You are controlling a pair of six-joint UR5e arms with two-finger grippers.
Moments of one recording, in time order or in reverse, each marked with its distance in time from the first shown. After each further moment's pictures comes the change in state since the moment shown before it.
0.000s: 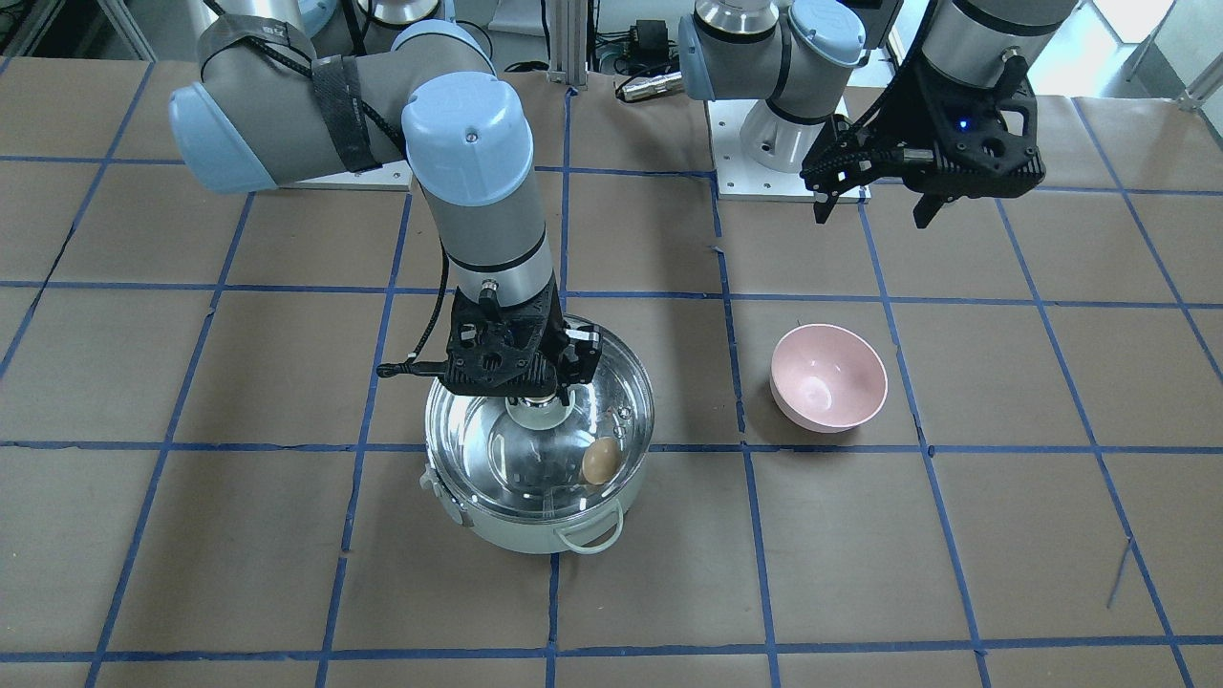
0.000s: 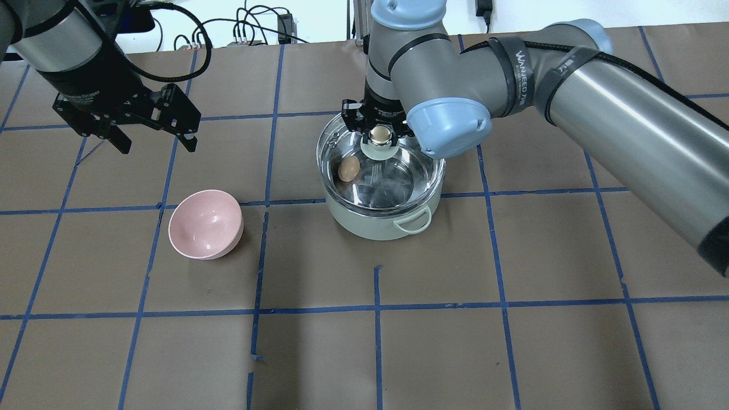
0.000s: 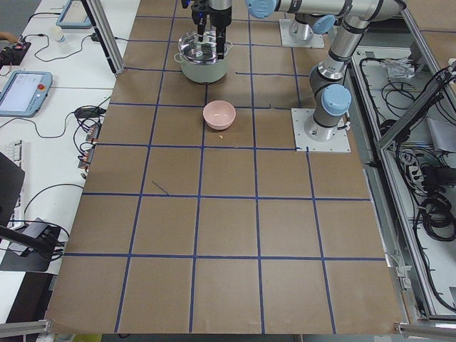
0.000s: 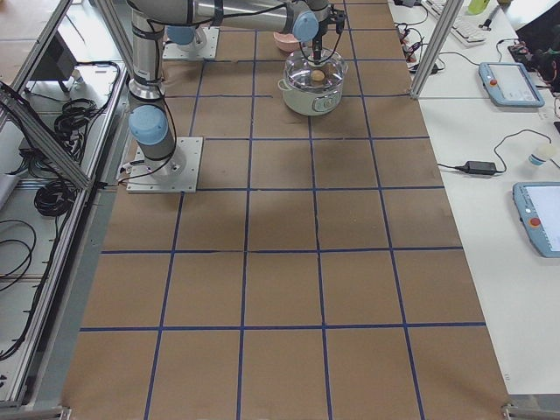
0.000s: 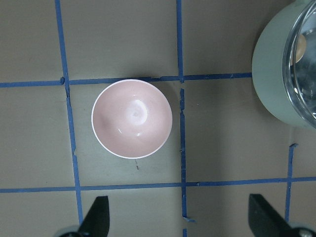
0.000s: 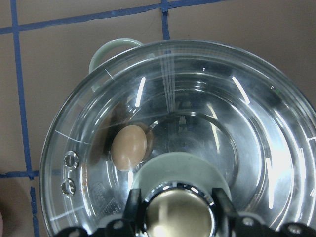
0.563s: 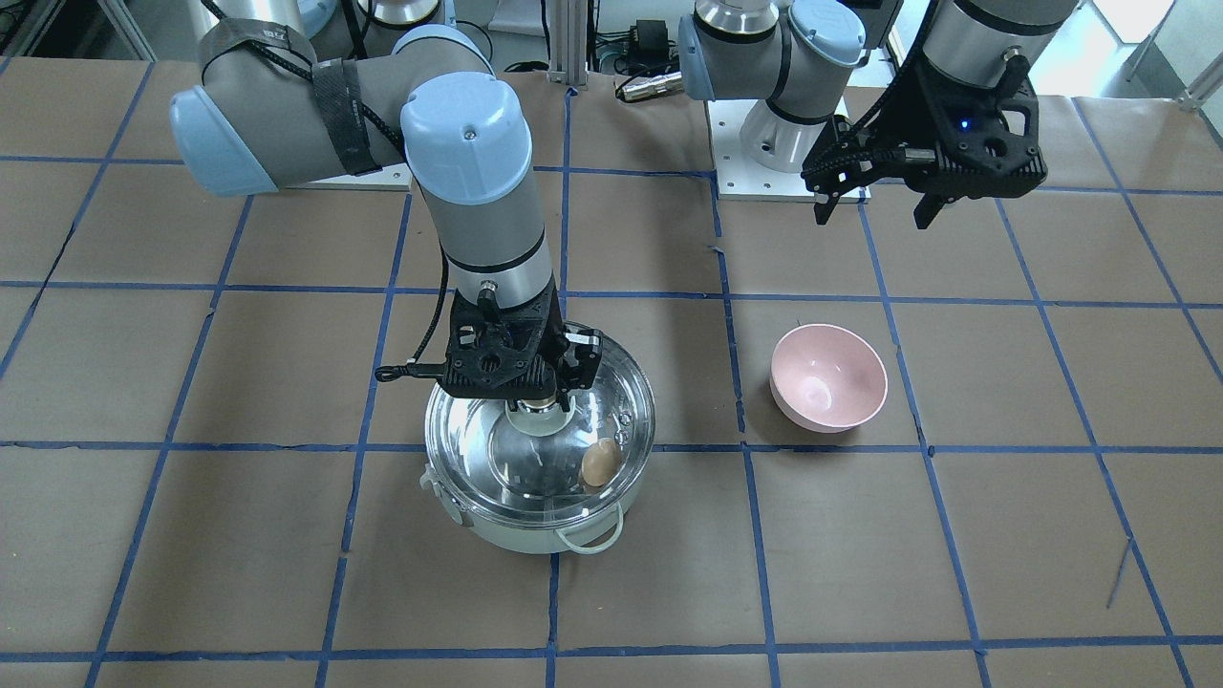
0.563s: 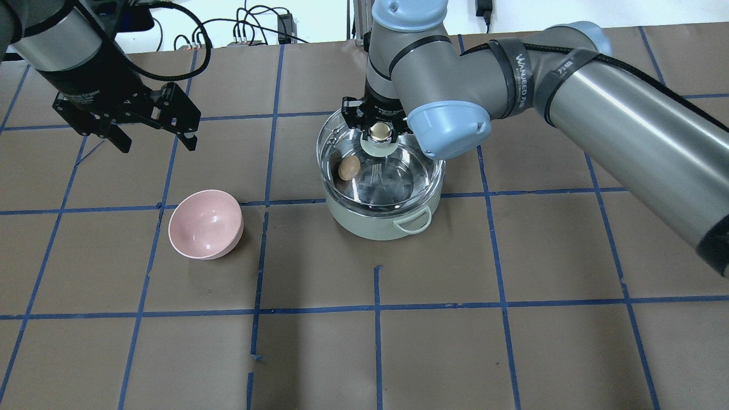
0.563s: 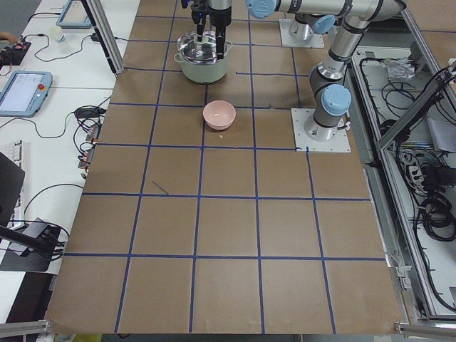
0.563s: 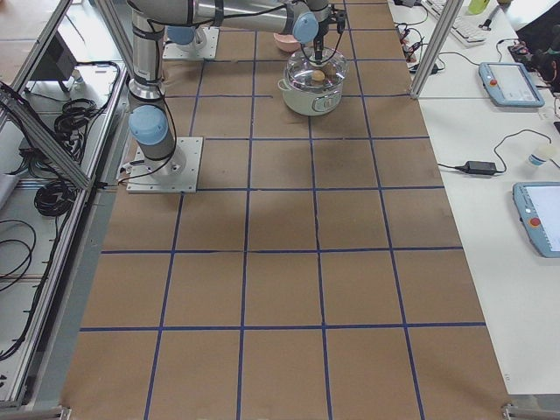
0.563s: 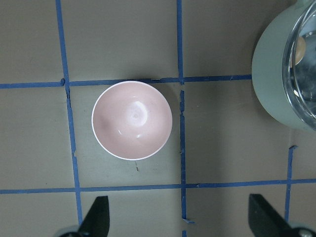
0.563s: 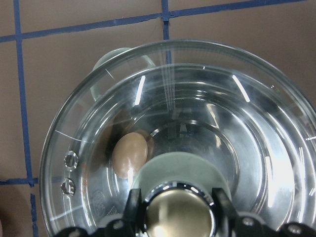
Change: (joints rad) left arm 0.000 0.000 -0.001 0.005 -0.001 -0.003; right arm -0.001 0.001 0.004 -0.034 -0.003 0.002
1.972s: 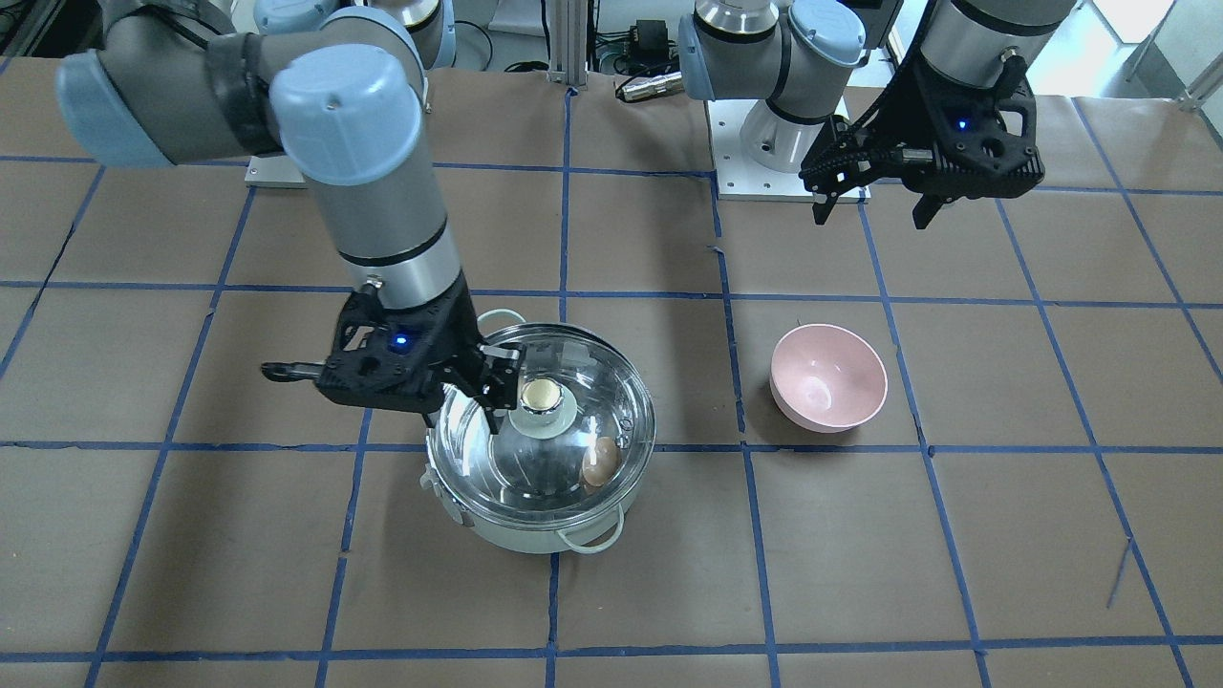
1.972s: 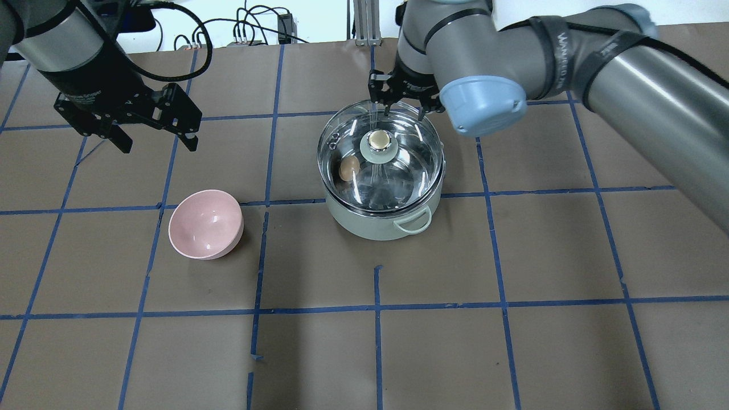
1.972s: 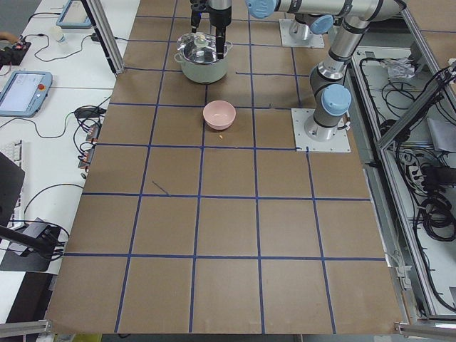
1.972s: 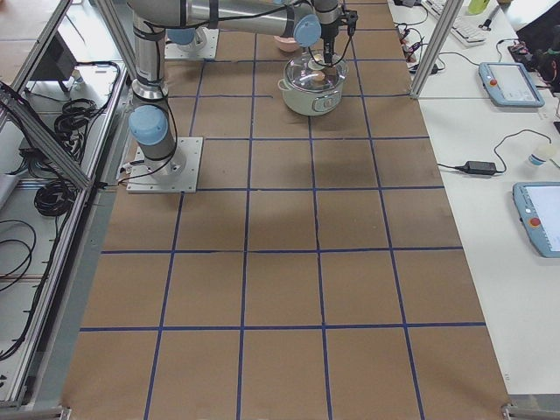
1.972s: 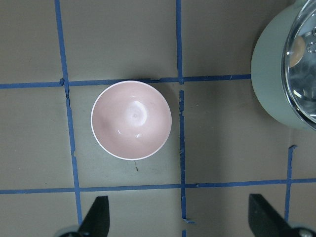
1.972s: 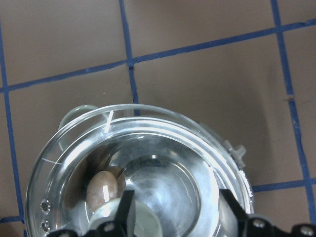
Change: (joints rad) left arm -0.002 0.000 -0.001 0.000 0.001 0.000; right arm -0.135 -0.061 -0.011 0.008 0.003 -0.007
